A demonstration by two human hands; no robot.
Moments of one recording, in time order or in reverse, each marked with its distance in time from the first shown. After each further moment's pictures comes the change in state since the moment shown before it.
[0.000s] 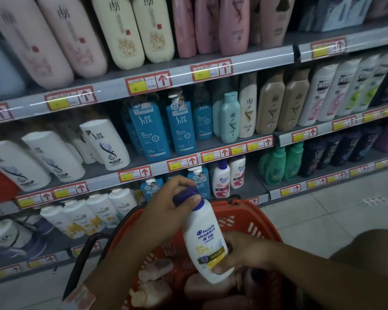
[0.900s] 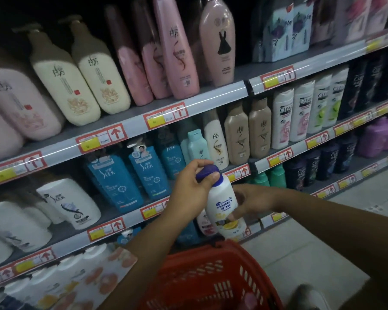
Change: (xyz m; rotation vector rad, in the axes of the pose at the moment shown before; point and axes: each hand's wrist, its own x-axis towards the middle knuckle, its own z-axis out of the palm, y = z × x) left_hand 0.144 0.091 0.097 -0.099 0.034 0.149; right_hand -0.032 -0.086 -0.199 -0.267 0.231 -0.141
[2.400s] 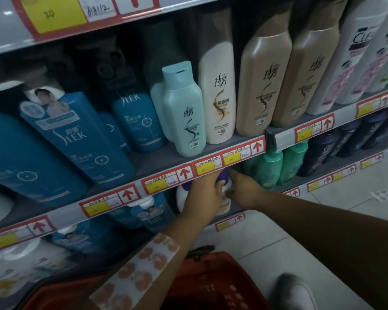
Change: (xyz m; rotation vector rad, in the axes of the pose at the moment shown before) left_hand 0.103 -0.221 0.112 0.587 -0.073 -0.018; right_hand 0.162 0.165 -0.015 -0.306 0.340 0.302
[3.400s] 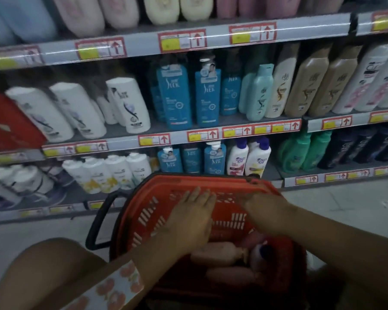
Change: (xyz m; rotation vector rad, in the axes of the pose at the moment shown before) left_hand -0.320 -0.019 -0.179 0.567 -0.315 0.089; right_hand -0.275 -0.128 0.075 -0.993 -0.157 -0.566
